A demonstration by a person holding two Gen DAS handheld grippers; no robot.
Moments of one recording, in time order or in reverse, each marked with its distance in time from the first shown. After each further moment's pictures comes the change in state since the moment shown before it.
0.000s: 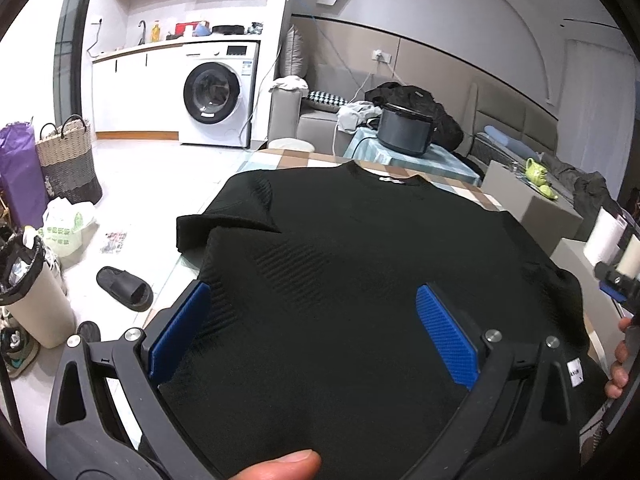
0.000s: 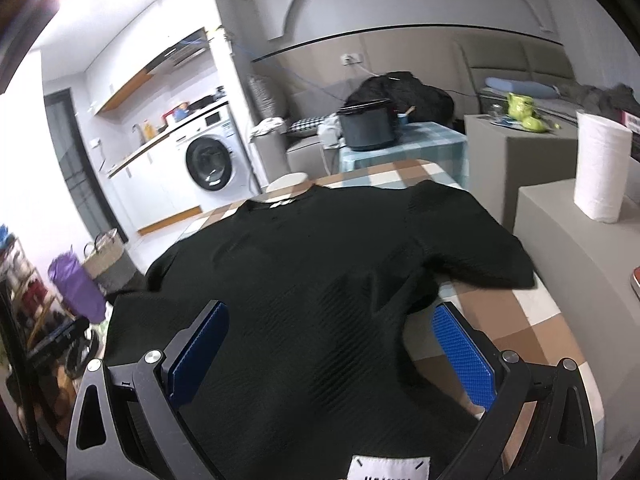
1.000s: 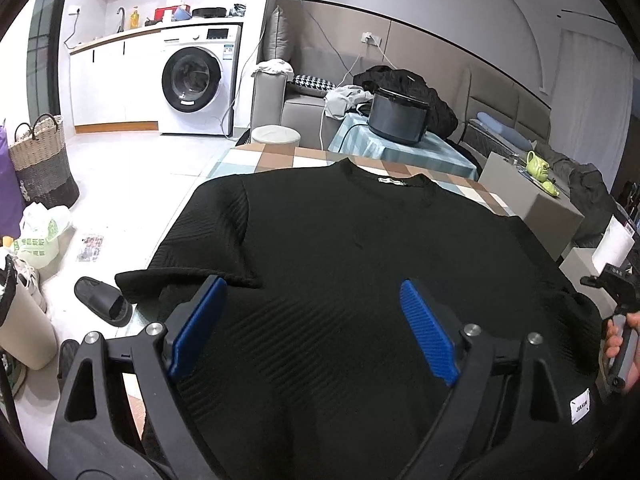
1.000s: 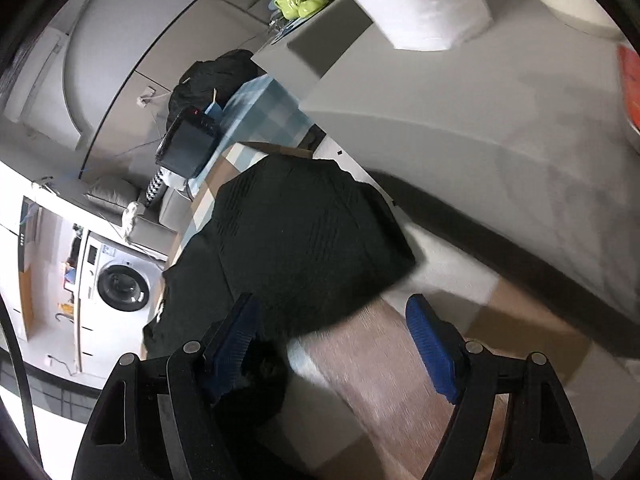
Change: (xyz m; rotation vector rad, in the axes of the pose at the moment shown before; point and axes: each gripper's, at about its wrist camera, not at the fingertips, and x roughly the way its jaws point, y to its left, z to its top) left arm 0.130 -0.001 0.067 0.018 0.065 -0.061; right arm 0.090 -0.182 0.031 0.784 0.141 -0.232
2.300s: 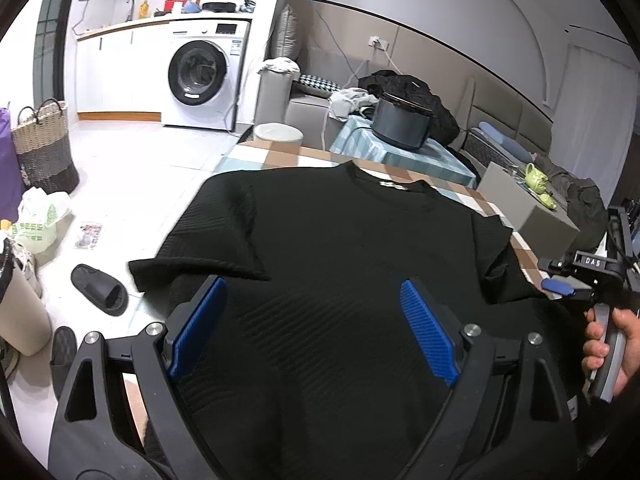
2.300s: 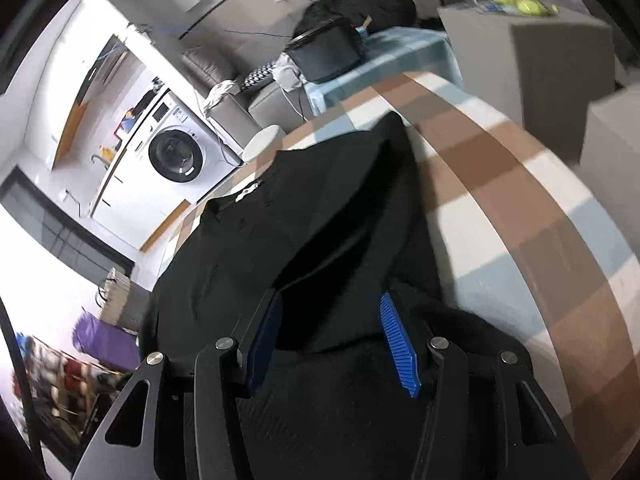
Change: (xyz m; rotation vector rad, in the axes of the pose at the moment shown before) left arm -0.008 0.014 -0.014 -0.063 0.002 -0.033; right arm 0.028 0.137 -0.067 -0.484 0.176 0.173
